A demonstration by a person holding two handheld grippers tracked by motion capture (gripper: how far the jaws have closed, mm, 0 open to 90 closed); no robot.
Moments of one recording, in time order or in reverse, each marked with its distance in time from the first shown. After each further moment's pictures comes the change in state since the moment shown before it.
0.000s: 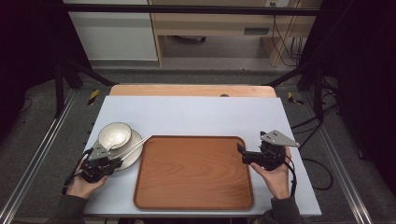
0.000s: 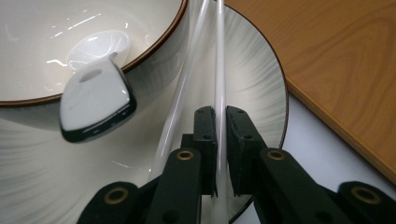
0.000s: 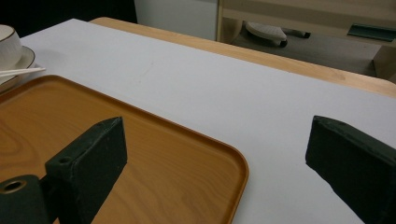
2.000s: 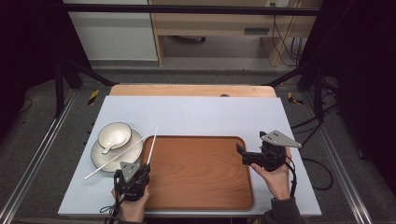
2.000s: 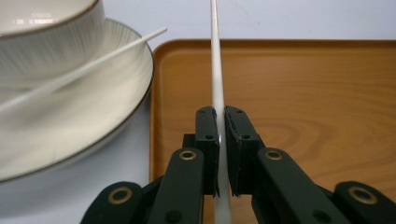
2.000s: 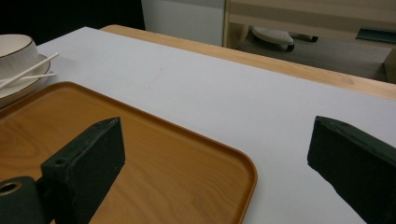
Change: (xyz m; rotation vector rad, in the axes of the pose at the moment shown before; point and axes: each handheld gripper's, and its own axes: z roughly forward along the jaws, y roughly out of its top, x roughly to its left) left arm -0.142 0.022 0.022 -0.229 0.311 -0.420; right arm 0.002 0.003 -0.005 -0.021 0.030 0.008
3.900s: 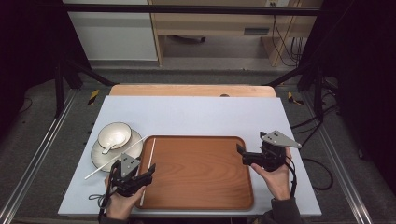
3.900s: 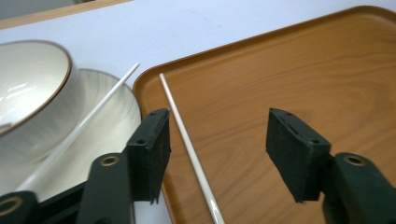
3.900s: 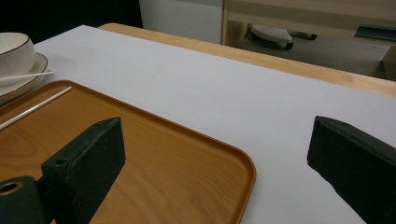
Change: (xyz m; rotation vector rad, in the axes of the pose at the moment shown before) left arm 0.017 0.036 -0.012 0.028 -0.174 0.275; right arm 0.000 -0.001 0.000 0.007 -0.004 0.004
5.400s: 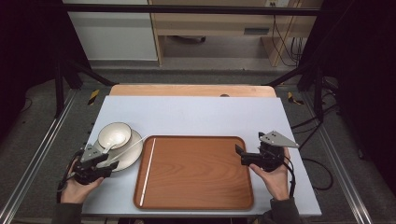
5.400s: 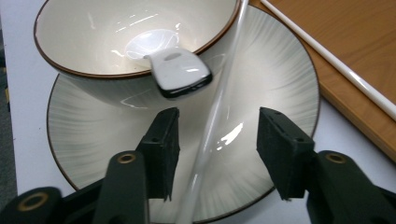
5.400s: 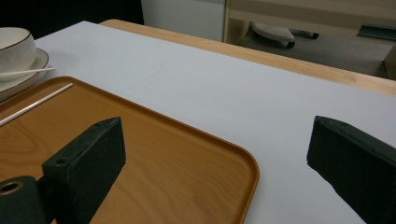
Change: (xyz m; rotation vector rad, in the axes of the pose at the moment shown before) left arm 0.131 -0.033 0.001 0.163 -0.043 0.092; right arm 0.003 -0.001 0.002 0.009 0.003 -0.010
